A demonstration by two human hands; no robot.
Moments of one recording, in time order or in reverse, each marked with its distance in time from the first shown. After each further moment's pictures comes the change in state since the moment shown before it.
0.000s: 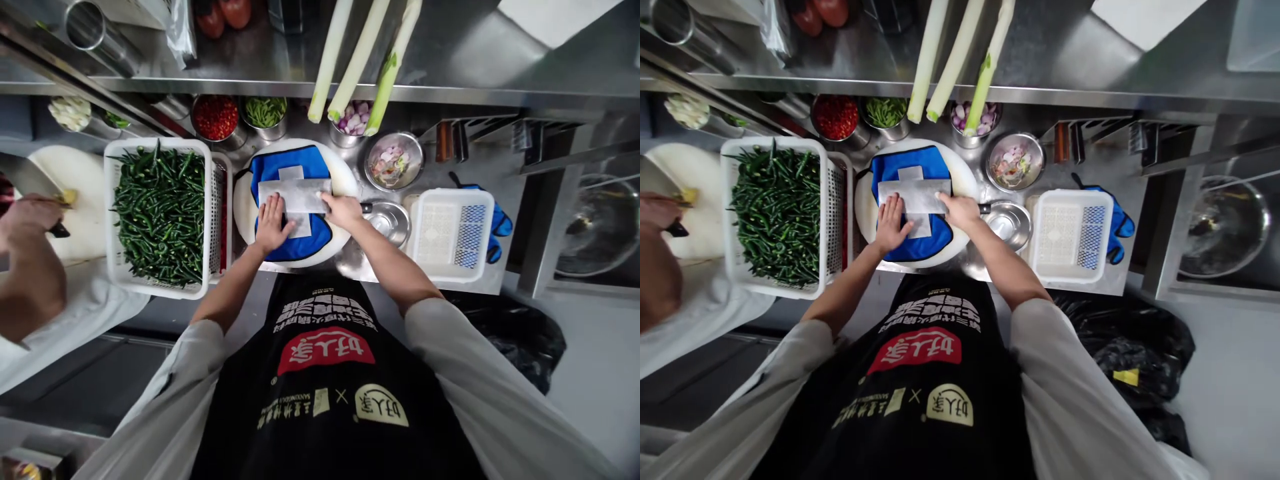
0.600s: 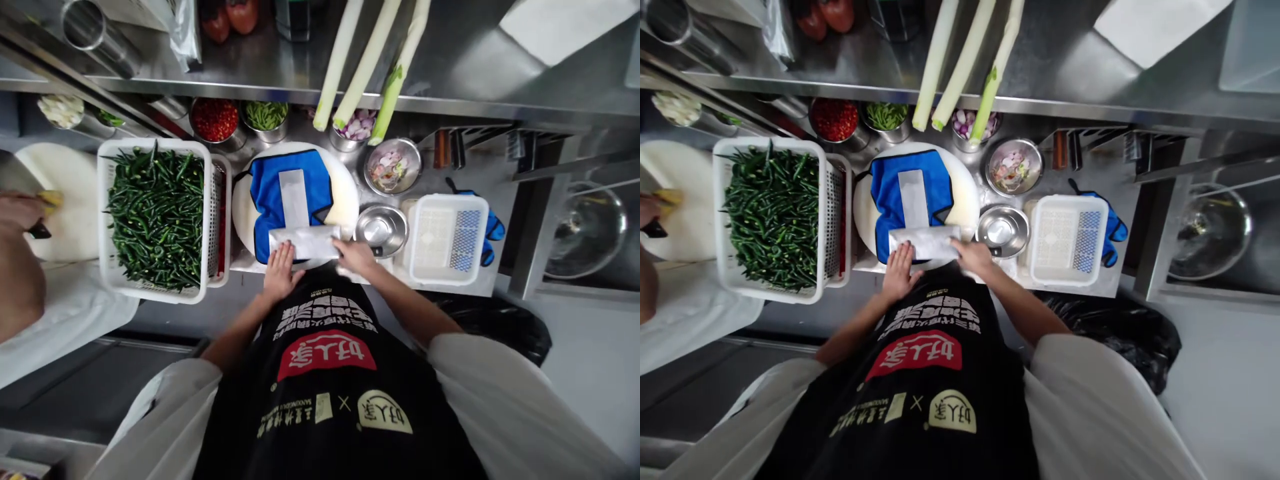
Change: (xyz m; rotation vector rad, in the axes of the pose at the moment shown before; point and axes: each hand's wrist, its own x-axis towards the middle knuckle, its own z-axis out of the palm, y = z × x) left_hand -0.071 0.026 0.019 0.012 -0.111 -0.012; right_hand -0.055 -0.003 0.020 -0.026 -0.253 -0.029
